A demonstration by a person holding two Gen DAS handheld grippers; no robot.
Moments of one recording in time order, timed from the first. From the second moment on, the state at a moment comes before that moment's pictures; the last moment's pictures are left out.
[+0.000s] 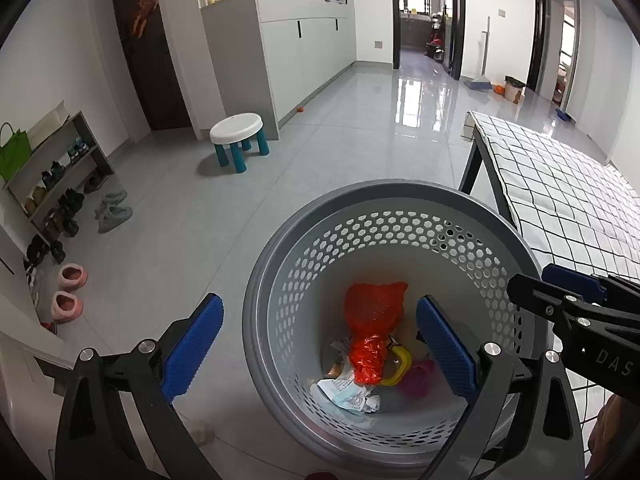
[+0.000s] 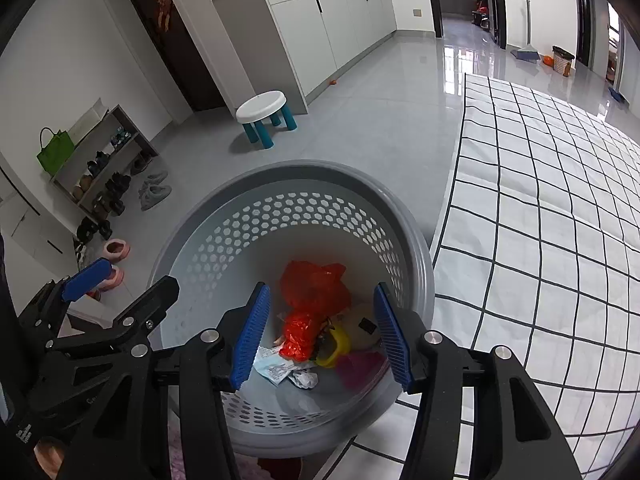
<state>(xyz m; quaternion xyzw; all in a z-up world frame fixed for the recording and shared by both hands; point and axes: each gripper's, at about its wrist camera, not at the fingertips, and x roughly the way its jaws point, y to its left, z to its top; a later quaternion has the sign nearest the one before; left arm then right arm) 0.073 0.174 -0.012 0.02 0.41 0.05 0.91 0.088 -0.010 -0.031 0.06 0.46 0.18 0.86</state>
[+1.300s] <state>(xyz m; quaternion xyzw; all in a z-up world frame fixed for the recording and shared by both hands) 0.071 0.172 -0.010 0.04 0.40 0.07 0.91 0.087 -0.011 -0.033 0.06 0.47 0.18 0.86</state>
